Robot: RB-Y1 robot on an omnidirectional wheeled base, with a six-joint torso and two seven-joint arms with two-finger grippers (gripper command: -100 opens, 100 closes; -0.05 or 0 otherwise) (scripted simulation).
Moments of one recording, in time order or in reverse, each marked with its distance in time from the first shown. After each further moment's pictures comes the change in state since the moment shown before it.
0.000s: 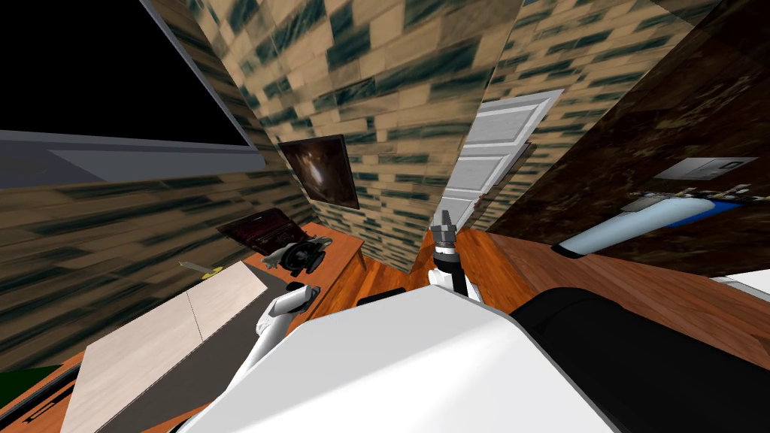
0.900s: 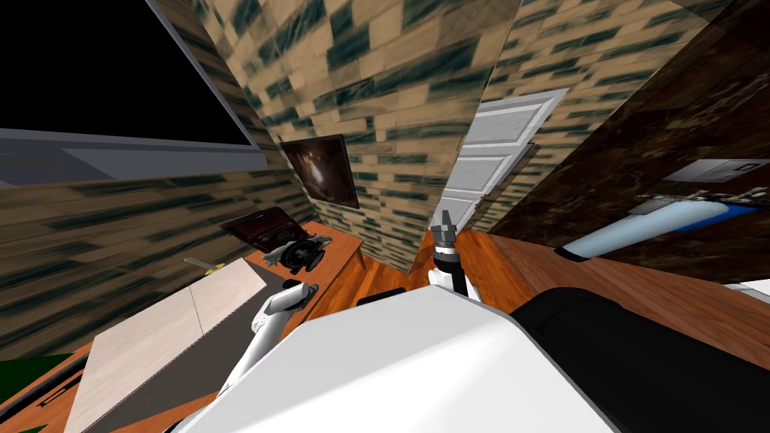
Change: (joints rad) left arm -0.011 0.019 0.022 -0.037 0.019 0.051 -0.031; right arm 0.000 0.000 0.000 0.000 0.000 0.000 0.000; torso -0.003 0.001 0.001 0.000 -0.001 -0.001
